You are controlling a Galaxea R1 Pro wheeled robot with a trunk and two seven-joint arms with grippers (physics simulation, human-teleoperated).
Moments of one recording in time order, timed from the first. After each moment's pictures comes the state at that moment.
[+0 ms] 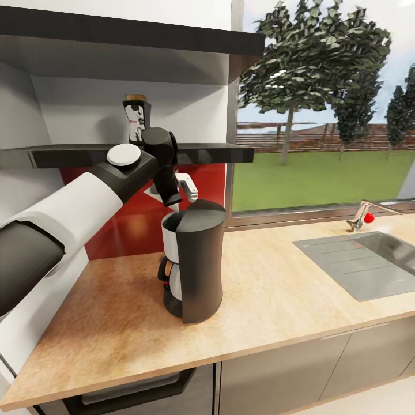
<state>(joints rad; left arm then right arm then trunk) -1.67 -0.02 -0.87 -0.74 -0.92 1.00 -1.56 -0.01 0.00 -0.05 -0.14 0.01 -0.13 0.00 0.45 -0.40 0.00</state>
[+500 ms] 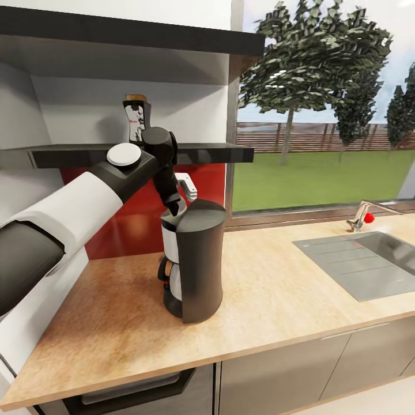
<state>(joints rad) -1.67 -0.02 -0.87 -0.74 -0.95 1.00 -1.56 -0.01 0.00 -0.05 -0.14 0.01 -0.13 0.00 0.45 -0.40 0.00</state>
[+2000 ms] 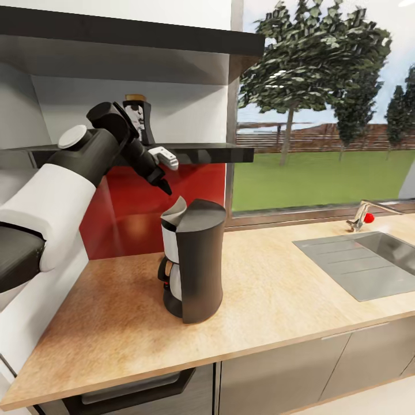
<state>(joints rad) -1.67 0.05 -0.41 -0.74 -0.96 1.00 -1.56 -0.01 0.00 -0.05 -0.14 0.01 -0.13 0.00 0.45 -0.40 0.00</state>
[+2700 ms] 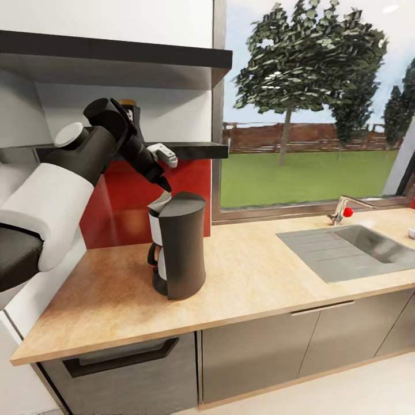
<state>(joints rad) -1.67 0.06 -0.41 -0.77 -0.96 1.00 -1.56 -0.01 0.00 -0.05 -0.14 0.01 -0.13 0.00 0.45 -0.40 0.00</state>
